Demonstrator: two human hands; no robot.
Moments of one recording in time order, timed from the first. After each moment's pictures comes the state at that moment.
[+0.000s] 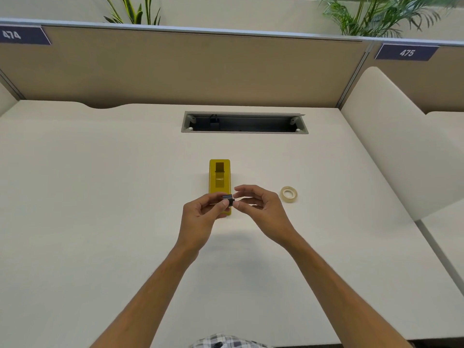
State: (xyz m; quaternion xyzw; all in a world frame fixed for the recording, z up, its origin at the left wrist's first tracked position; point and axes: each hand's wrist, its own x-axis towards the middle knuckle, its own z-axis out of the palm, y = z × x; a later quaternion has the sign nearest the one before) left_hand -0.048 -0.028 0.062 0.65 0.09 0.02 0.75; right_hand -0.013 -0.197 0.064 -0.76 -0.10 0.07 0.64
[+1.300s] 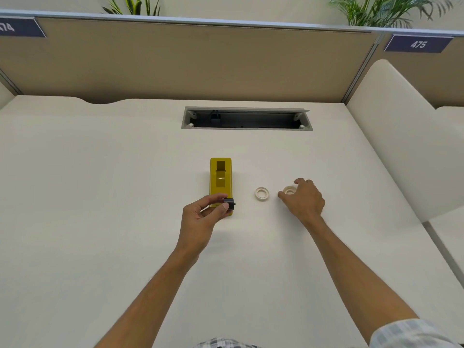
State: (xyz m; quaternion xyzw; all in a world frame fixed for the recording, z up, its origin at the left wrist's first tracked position) left_hand -0.045 -0.028 0.058 0.62 0.12 0.01 0.77; right_hand 0.070 -0.274 0.001 -0.97 0.16 -0.02 0.19
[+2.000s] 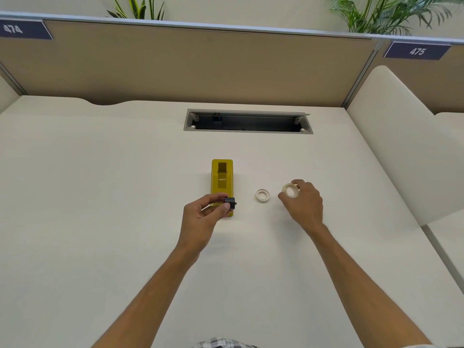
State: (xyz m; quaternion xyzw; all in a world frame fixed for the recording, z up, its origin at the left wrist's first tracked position) left_hand -0.045 -0.027 0.061 0.63 0.11 0.02 0.77; right_hand 0.051 -0.270 0.014 -0.94 0.13 -0.06 0.32
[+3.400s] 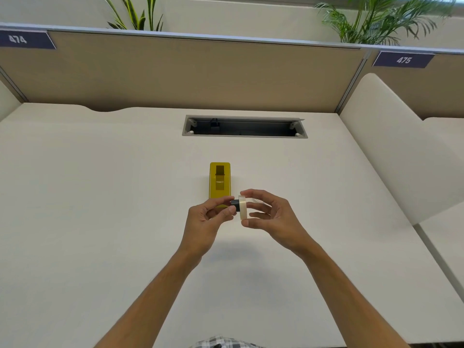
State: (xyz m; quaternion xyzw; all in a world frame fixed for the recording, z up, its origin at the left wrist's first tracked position) left_hand -0.056 -0.037 0.068 0.68 0.06 0.01 0.73; right_hand -0.027 -0.219 0.083 -0.71 -0.13 0.15 0.67
